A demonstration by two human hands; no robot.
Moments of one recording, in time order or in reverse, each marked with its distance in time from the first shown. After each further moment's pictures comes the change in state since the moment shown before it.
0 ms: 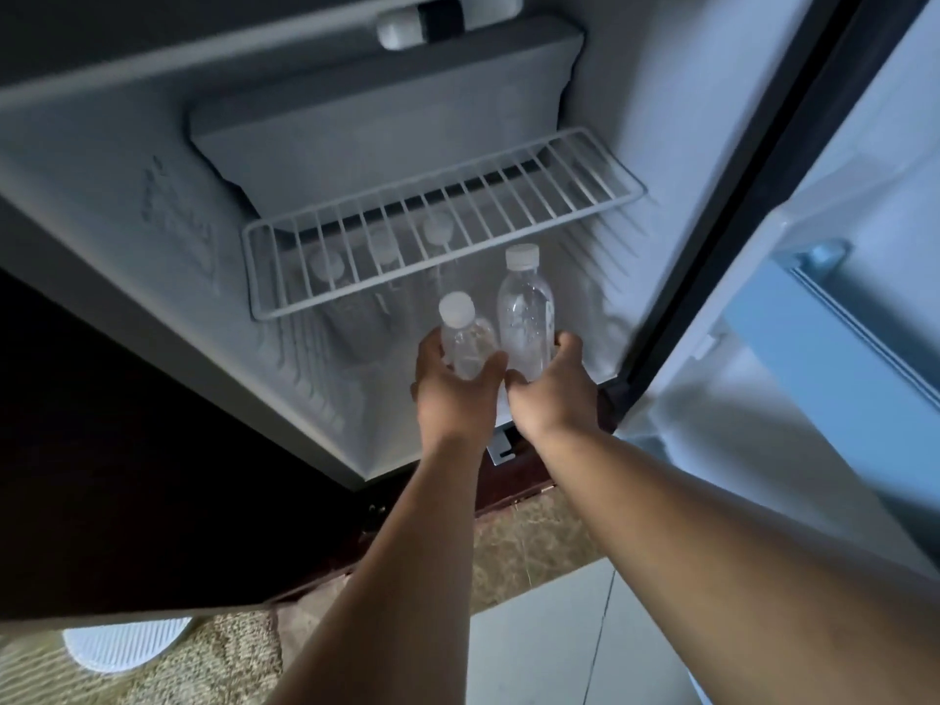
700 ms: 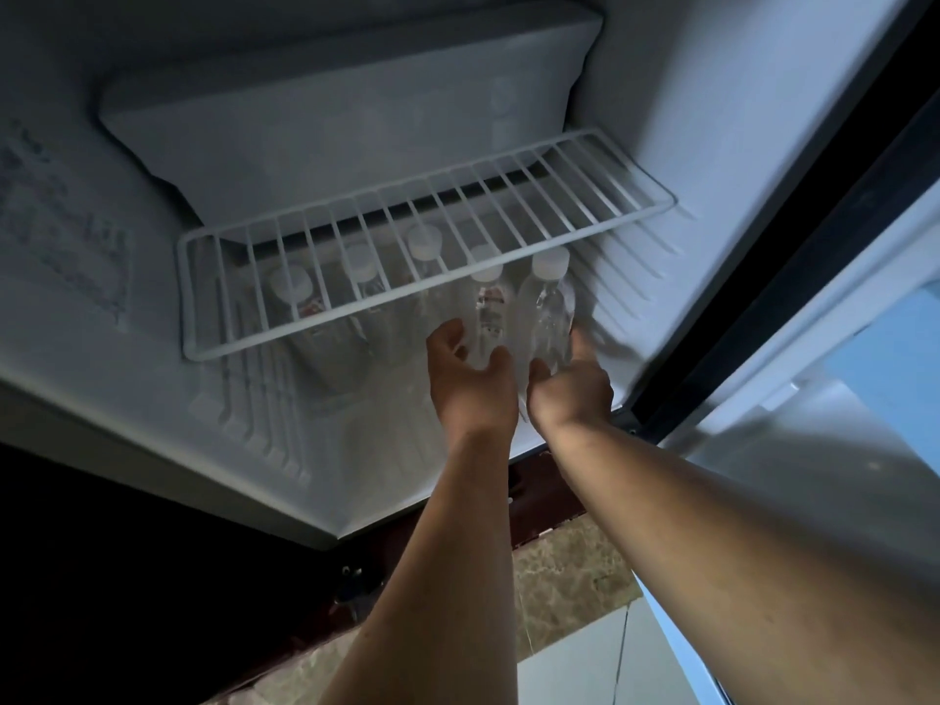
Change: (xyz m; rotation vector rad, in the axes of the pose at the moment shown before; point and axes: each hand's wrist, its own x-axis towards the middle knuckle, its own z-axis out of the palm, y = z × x) left_hand 0.045 0.010 0.049 -0.236 0.061 -0.043; right_hand 0.069 0.011 0.019 0.117 0.126 0.036
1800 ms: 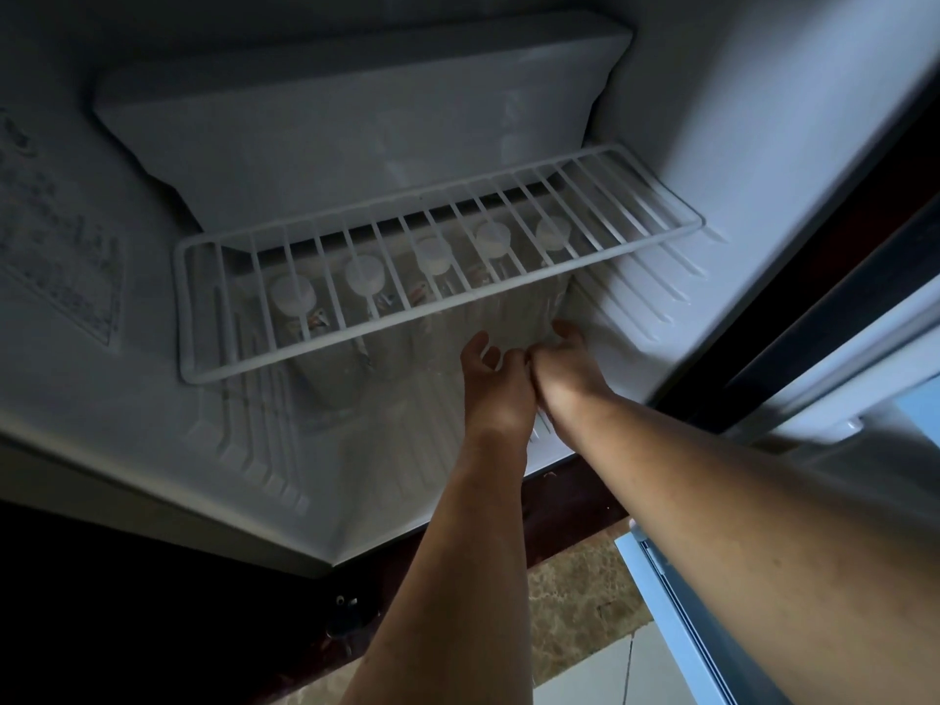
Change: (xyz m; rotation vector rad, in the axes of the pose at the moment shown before) left_hand 0.016 0.005 0.015 -0.159 -0.310 -0.299; right_hand 0.031 -0.026 0.016 0.174 -0.200 0.110
